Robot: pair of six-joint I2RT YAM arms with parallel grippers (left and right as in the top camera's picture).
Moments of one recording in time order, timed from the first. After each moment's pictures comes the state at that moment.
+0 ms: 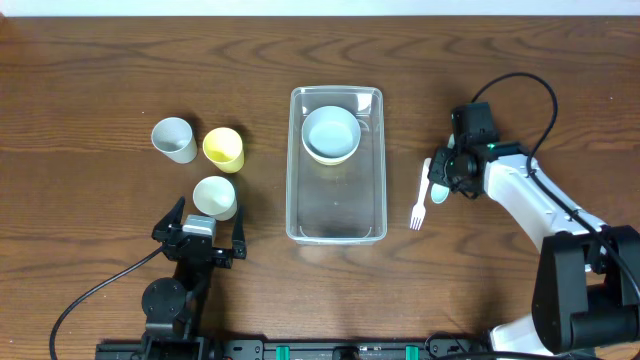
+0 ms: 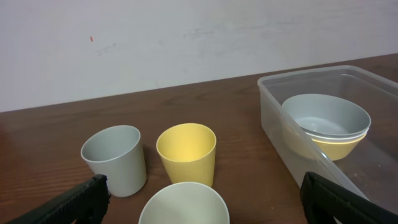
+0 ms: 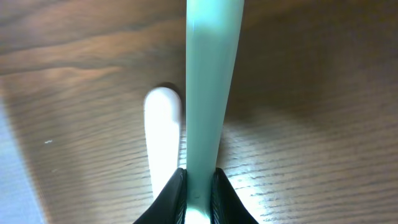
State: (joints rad) left arm -0.06 0.01 0.02 -0.11 0.09 0.09; right arm 0.15 1.68 1.01 -0.57 0.00 0.47
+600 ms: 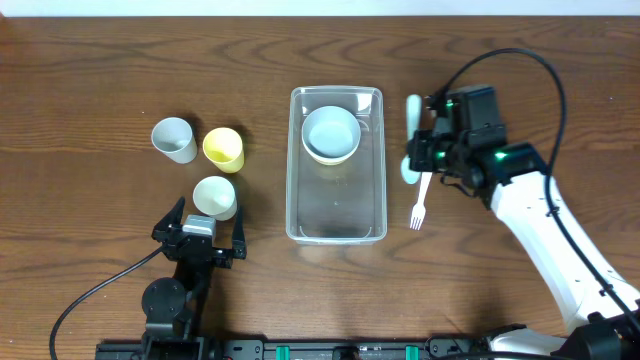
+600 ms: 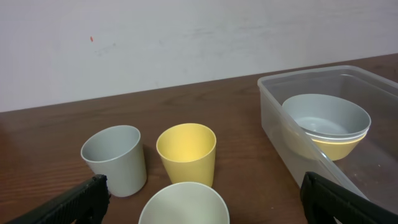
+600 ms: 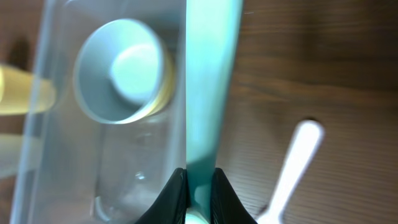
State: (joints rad) left arm -0.06 0.01 0.02 -0.11 0.09 0.09; right arm 0.28 1.46 1.10 -0.60 -0.22 0.35
